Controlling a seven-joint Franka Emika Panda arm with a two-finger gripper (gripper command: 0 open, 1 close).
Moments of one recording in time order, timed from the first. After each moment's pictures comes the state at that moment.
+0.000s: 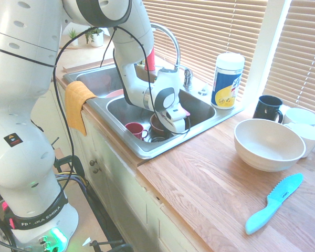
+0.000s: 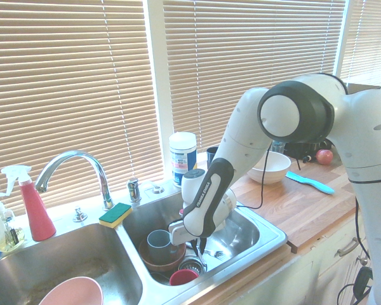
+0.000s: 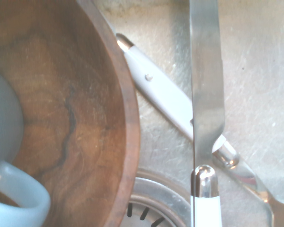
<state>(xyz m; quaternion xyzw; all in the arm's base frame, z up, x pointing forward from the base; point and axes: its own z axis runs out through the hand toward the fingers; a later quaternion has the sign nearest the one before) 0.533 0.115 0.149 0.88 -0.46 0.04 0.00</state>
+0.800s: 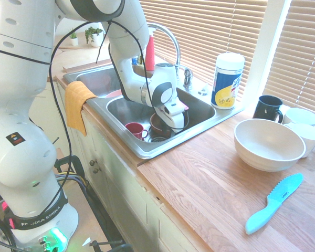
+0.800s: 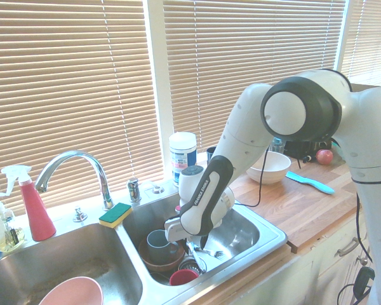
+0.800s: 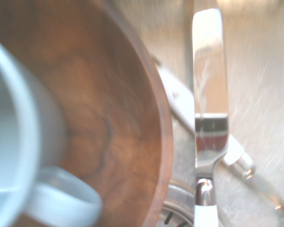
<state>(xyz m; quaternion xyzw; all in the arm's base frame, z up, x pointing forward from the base) 0.534 0.127 0.195 0.89 -0.46 0.07 -0.02</state>
